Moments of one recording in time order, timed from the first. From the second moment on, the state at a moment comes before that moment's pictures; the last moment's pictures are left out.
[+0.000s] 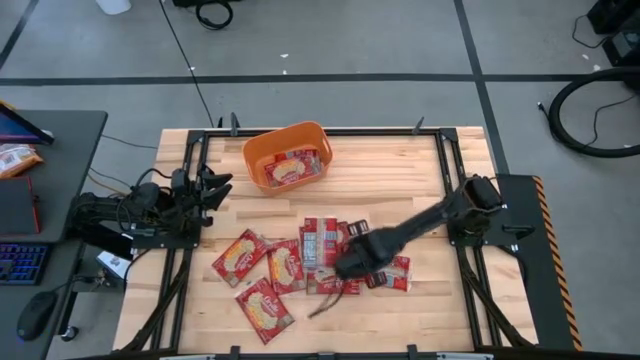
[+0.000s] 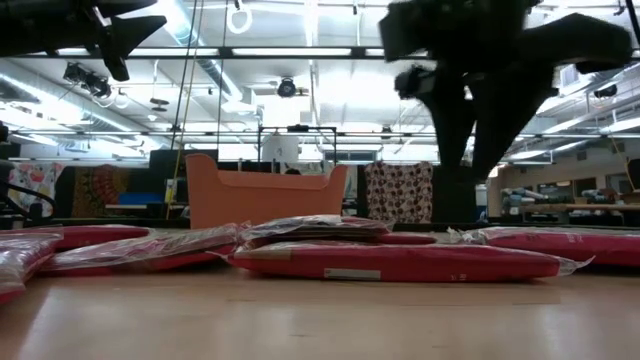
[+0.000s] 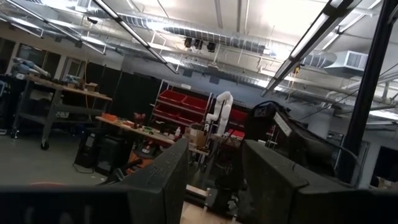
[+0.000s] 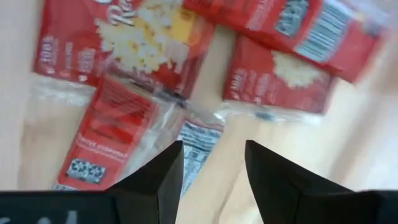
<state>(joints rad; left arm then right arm) -0.09 0.10 0.10 0.43 -0.39 -0.17 0.39 1.93 1.47 -1.09 0.25 0.10</state>
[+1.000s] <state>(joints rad) -0.09 0.10 0.10 0.41 -0.39 -0.25 0.78 2.09 1.44 -1.14 0.54 0.84</state>
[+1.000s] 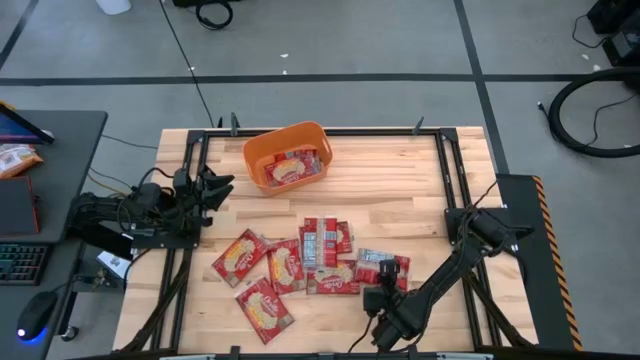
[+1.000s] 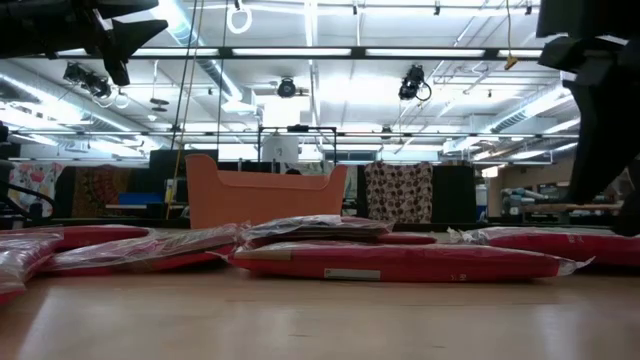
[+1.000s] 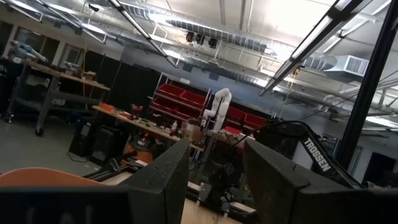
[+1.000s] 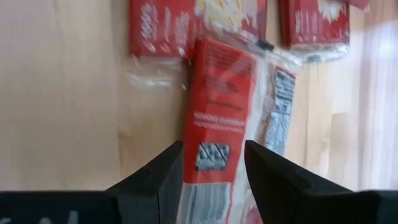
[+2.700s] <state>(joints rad) -0.09 0.10 0.10 0.41 -0.39 -0.24 0.65 2.09 1.64 -1.51 0.96 0.55</state>
